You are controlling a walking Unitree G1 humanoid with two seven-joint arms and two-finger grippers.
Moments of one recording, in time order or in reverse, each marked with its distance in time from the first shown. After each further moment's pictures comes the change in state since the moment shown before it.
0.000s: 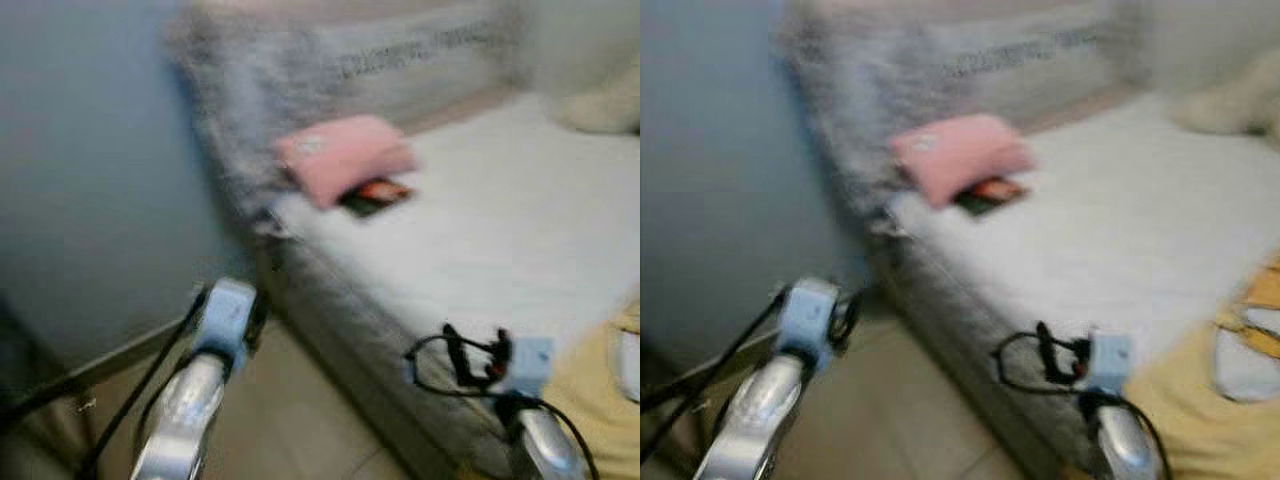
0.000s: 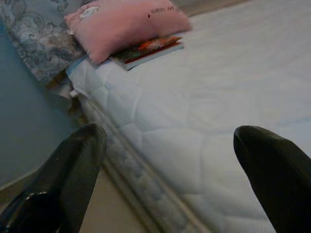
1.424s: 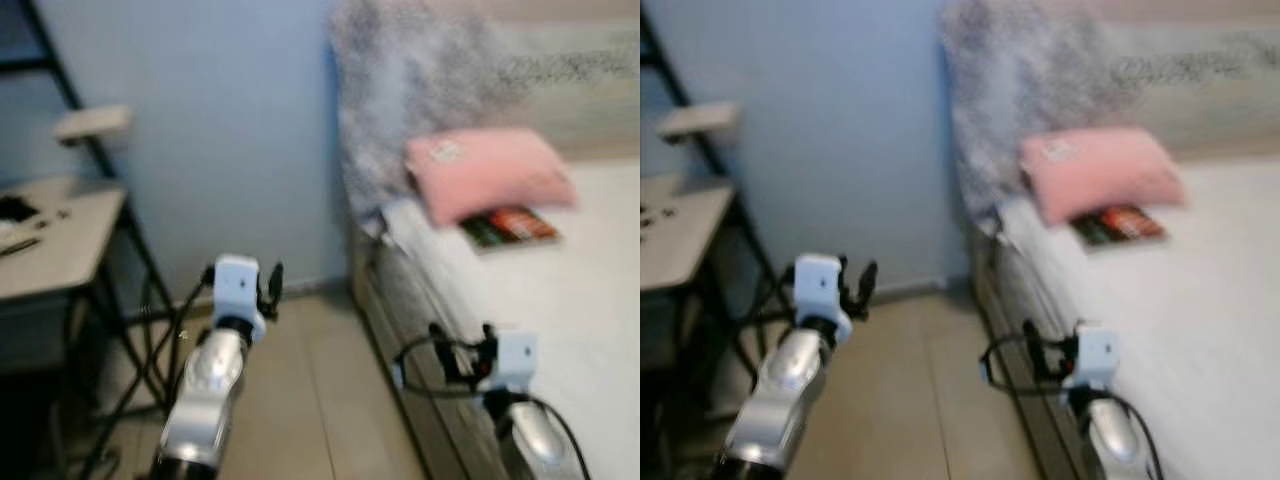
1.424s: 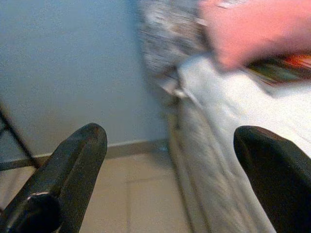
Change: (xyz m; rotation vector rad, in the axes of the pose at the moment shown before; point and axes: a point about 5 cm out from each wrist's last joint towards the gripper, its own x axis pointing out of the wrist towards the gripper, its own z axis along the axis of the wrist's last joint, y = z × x) left arm 0.036 -0.012 0.044 -0.137 -0.153 0.019; right arm 0.013 0.021 0.004 -0.032 -0.016 0.101
